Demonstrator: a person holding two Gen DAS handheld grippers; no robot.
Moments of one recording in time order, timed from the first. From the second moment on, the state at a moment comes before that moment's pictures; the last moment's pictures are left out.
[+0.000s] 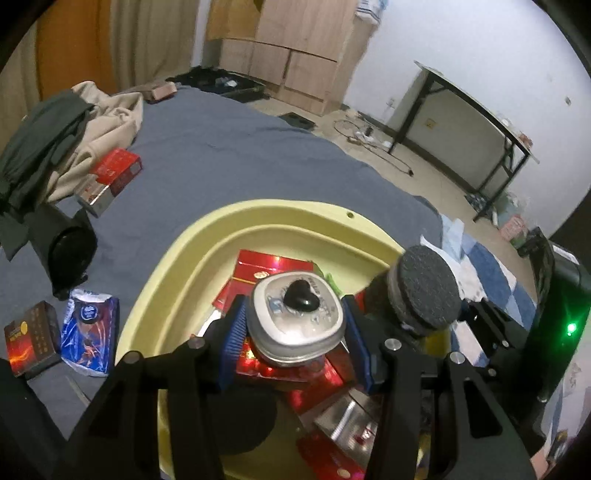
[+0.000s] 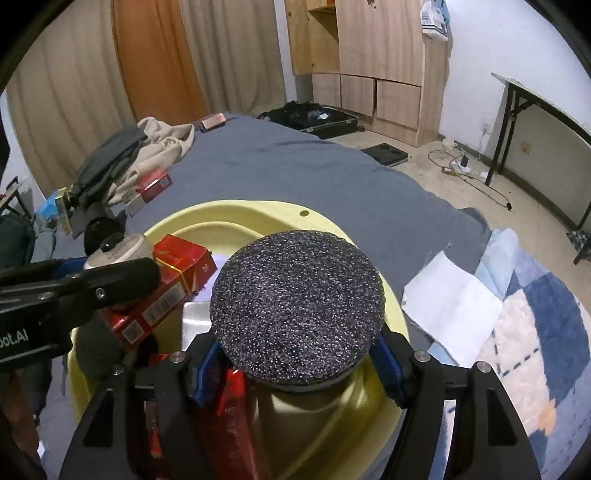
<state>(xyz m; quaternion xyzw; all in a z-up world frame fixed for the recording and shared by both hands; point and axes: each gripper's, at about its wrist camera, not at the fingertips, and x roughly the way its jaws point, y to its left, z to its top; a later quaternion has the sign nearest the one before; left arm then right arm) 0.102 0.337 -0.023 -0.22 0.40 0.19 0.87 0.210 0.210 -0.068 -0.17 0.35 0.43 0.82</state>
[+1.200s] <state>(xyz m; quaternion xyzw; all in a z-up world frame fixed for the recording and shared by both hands) -0.007 0.132 -0.061 -0.24 0.31 0.44 0.81 0.153 -0.016 -0.054 -0.26 0.27 0.47 0.80</state>
